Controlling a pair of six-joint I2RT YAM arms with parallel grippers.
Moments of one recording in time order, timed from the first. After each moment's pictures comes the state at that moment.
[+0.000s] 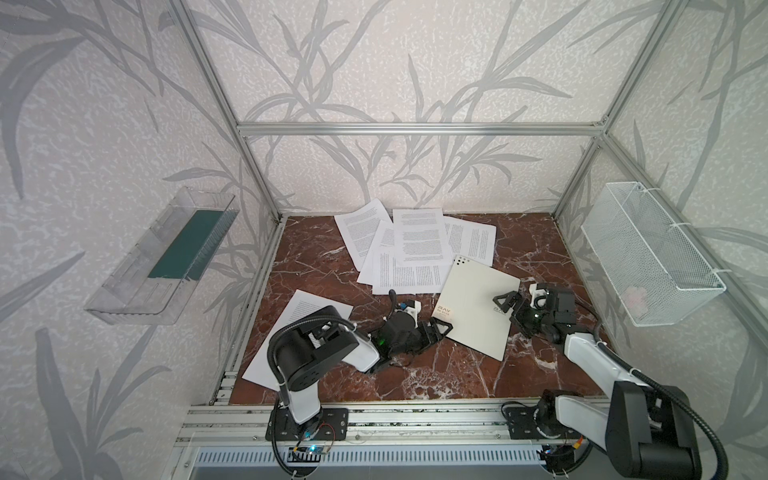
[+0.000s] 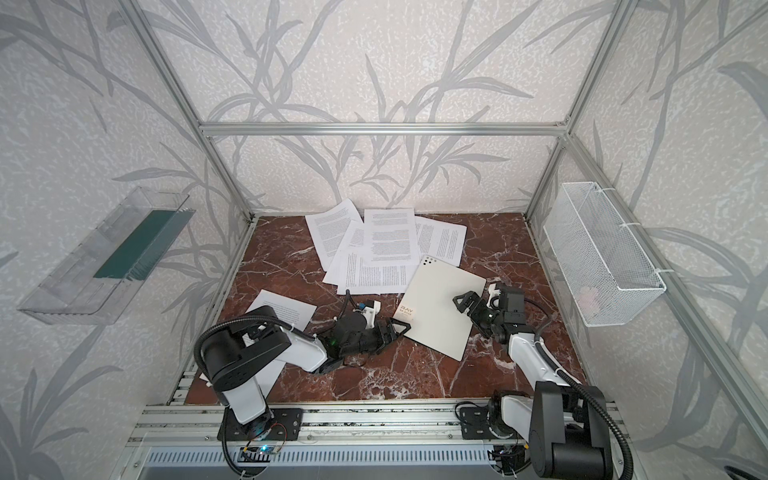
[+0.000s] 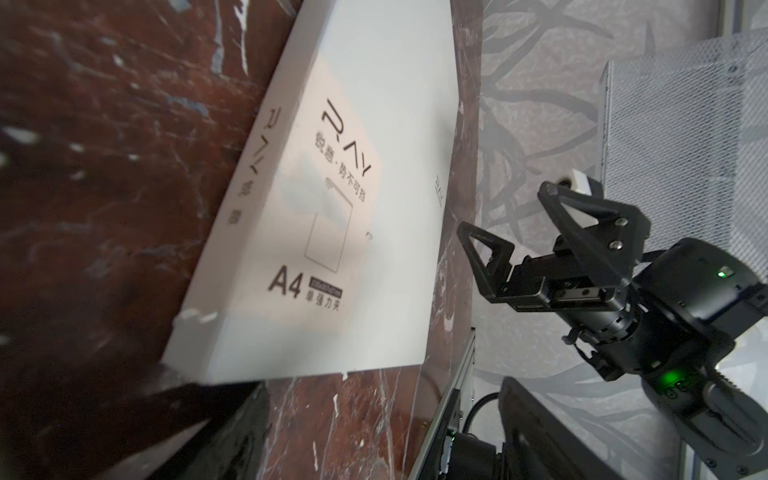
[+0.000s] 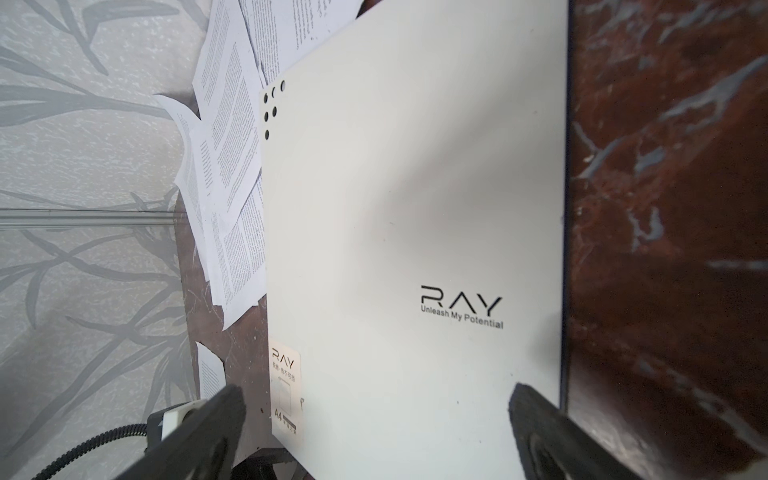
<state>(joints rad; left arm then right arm) -0.91 1.82 0.50 0.94 0.19 -1.33 -0.10 1.14 0.41 -0.09 -0.55 0.73</state>
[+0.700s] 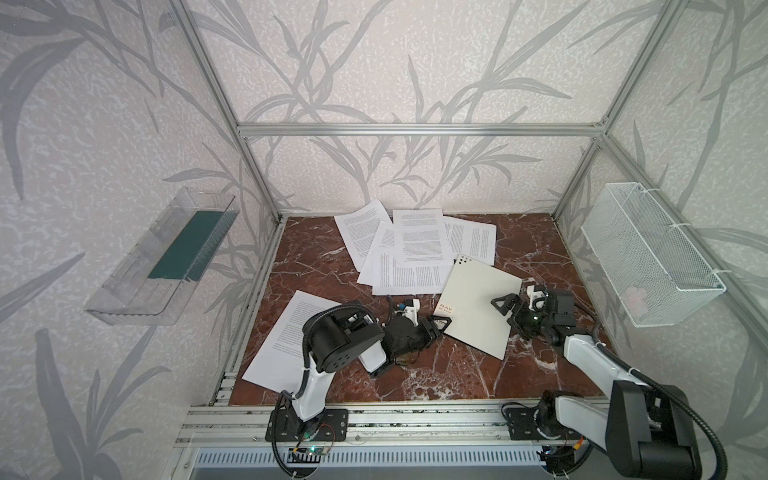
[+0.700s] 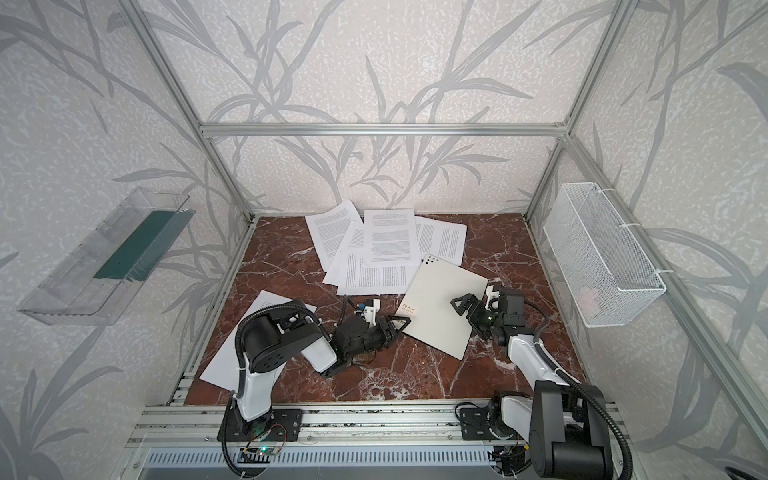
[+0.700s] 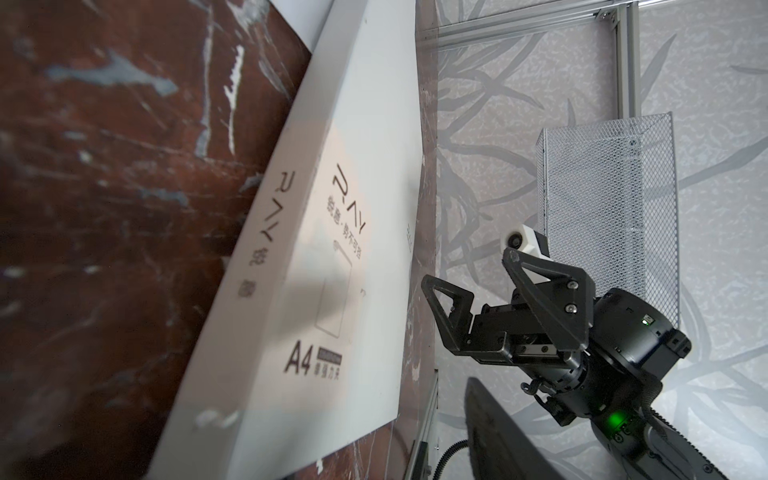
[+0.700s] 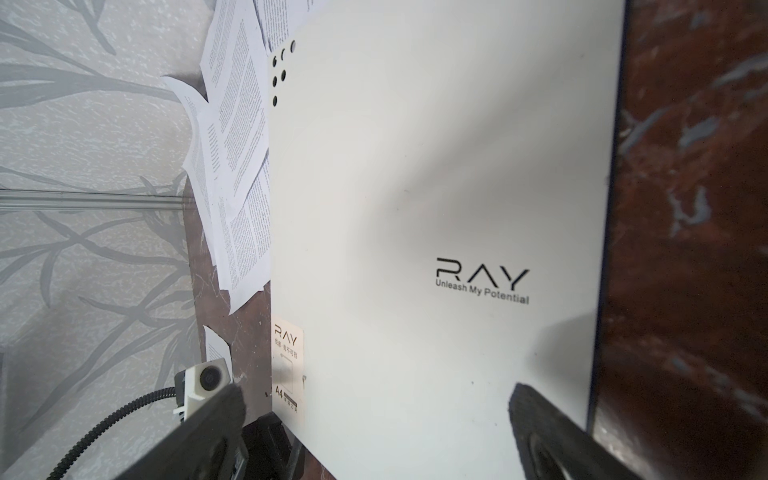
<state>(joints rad) -0.91 2.02 0.52 1.26 0.12 -1.41 -0.10 1.15 0.39 -0.07 -0.59 0.73</state>
